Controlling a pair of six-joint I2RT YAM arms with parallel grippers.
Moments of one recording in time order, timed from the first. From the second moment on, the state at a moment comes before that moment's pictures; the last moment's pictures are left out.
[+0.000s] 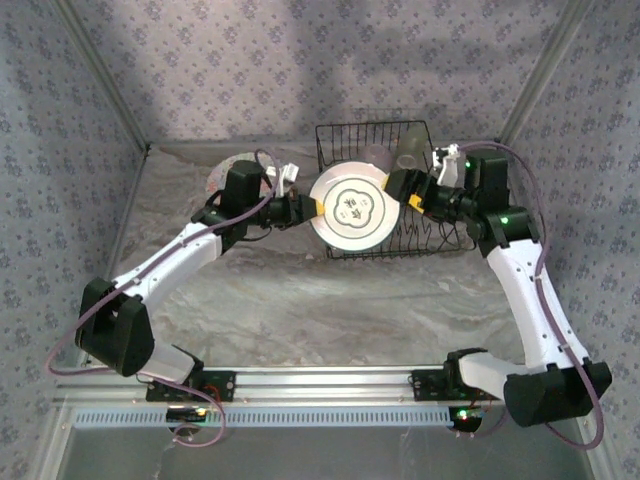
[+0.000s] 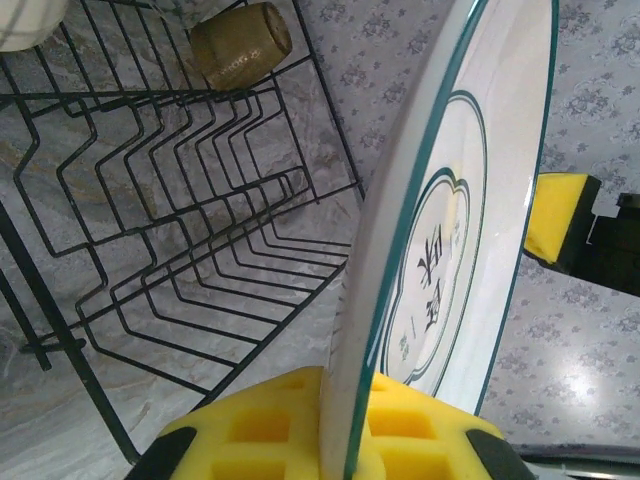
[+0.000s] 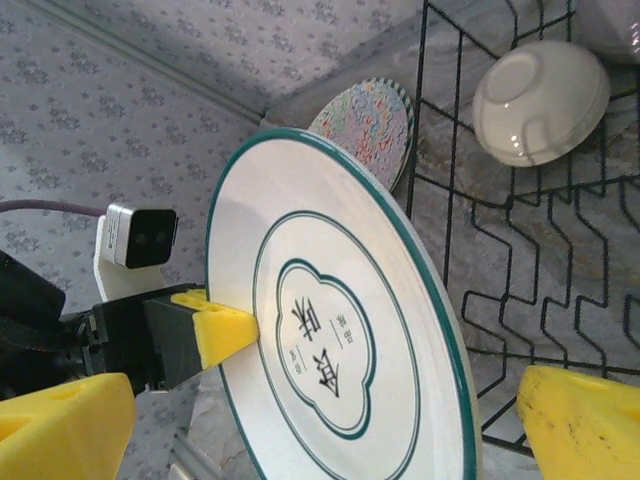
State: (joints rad) left arm -0.53 1.45 1.13 -0.15 0.68 -0.80; right arm 0.16 1.15 1.27 -0.65 -0.60 0.59
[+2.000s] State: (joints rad) left arm 0.09 1.97 1.18 0.11 0.72 -0.98; right arm 0.33 1.04 1.16 -0.55 -0.56 0.51
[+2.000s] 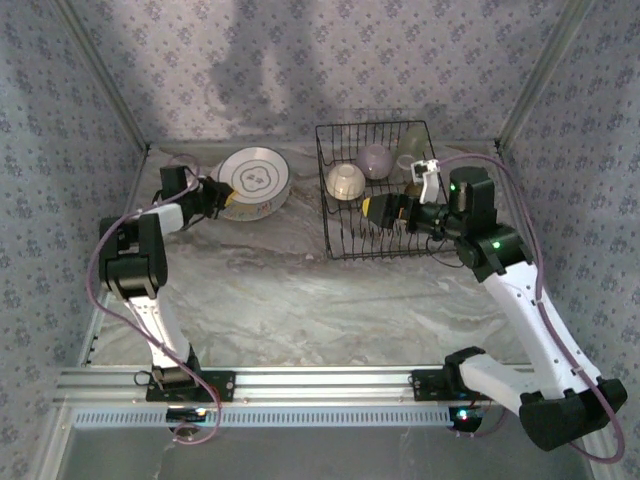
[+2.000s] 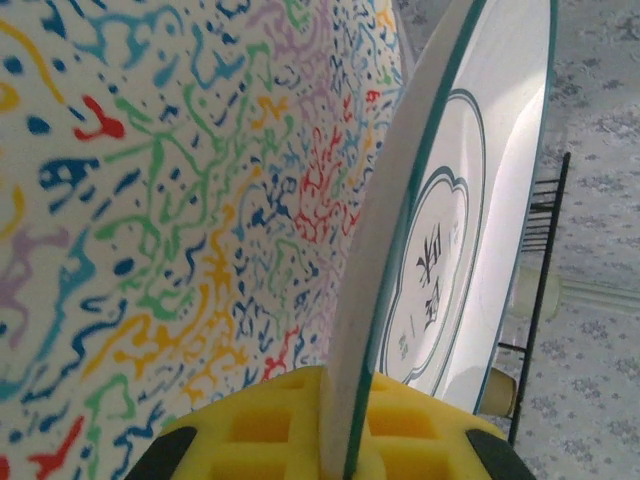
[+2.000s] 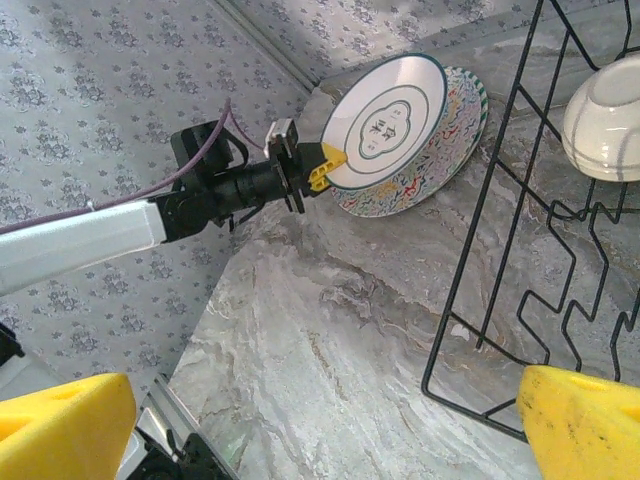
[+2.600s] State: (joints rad) left arm 0.10 2.08 1.28 0.08 0.70 -0.95; right arm 0.36 1.04 1.16 -0.58 -0.53 0.51
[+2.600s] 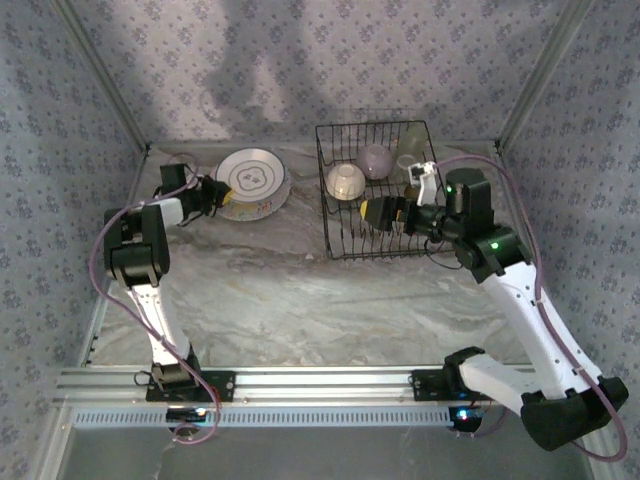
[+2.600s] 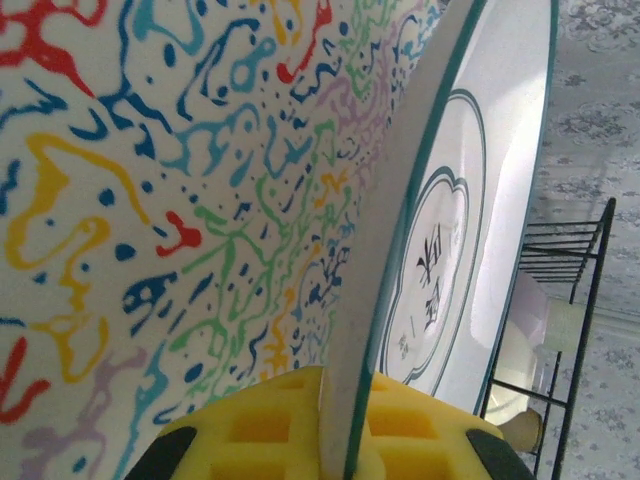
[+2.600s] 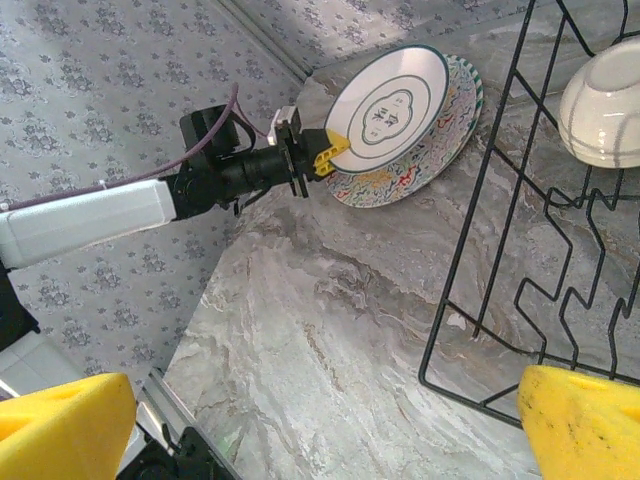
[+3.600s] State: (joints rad) left arm 0.12 2.14 1.33 0.04 0.68 -0.94; right arm 0.40 1.04 1.16 -0.58 -0.48 0.51
